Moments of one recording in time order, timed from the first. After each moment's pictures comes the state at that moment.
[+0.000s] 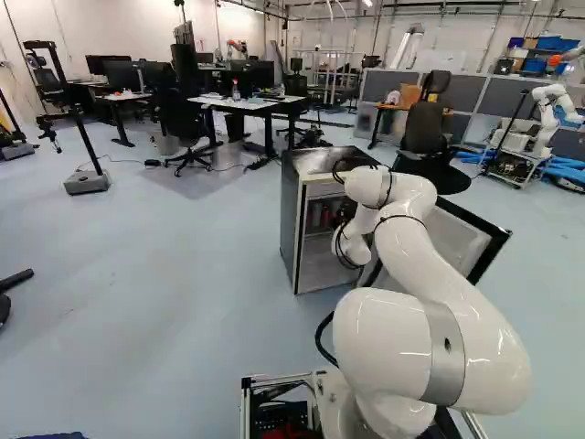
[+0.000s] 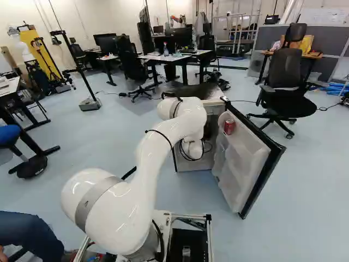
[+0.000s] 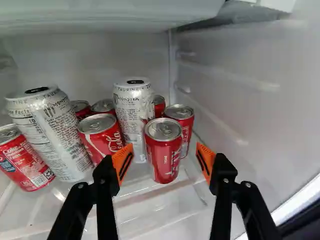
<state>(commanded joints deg) -21.4 -86.1 -92.6 -10.6 70.9 0.0</state>
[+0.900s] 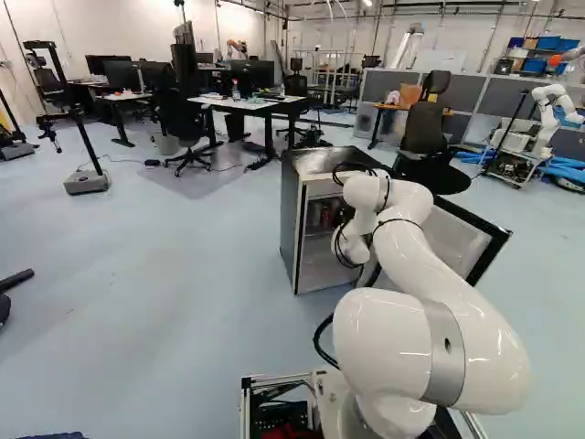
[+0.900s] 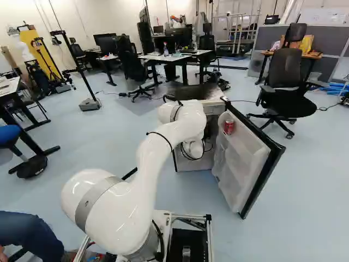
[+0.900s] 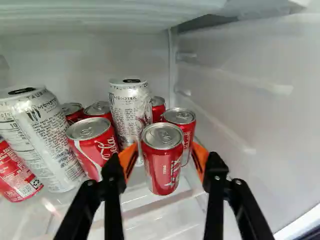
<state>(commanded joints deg) -21.2 -88.8 -97.6 -10.6 70.5 0.0</state>
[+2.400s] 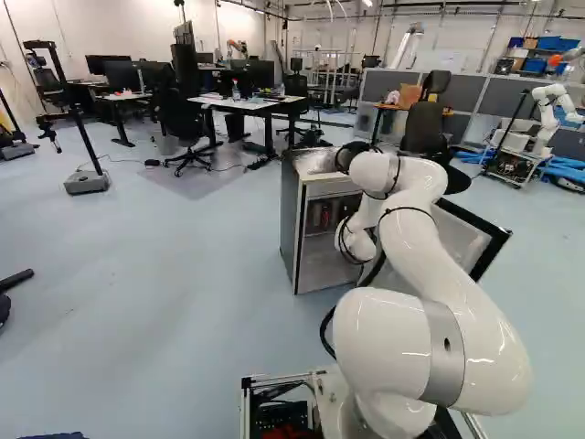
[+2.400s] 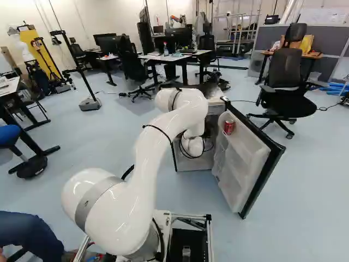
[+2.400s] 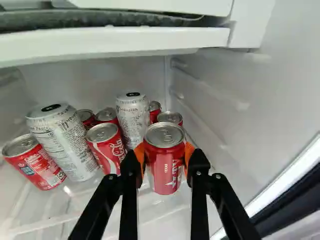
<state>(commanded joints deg) -22.3 -76.4 -80.7 -10.6 70.5 0.0</state>
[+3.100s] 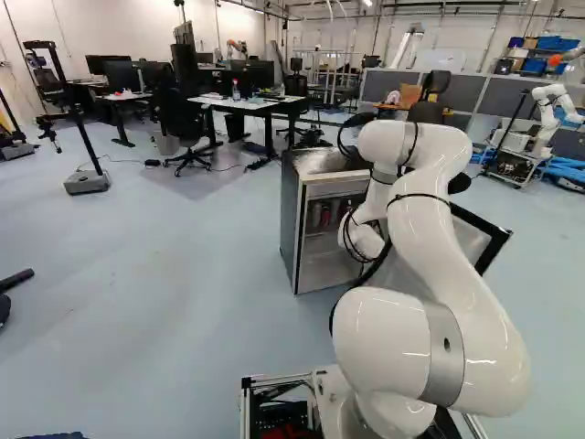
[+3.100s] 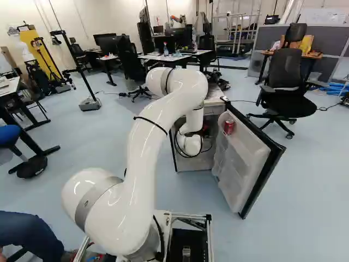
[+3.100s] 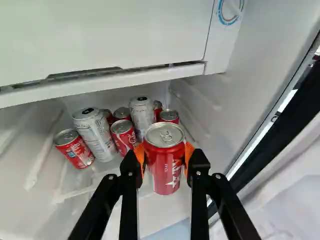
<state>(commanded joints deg) -22.8 -62.3 -62.1 -10.6 70.5 0.0</state>
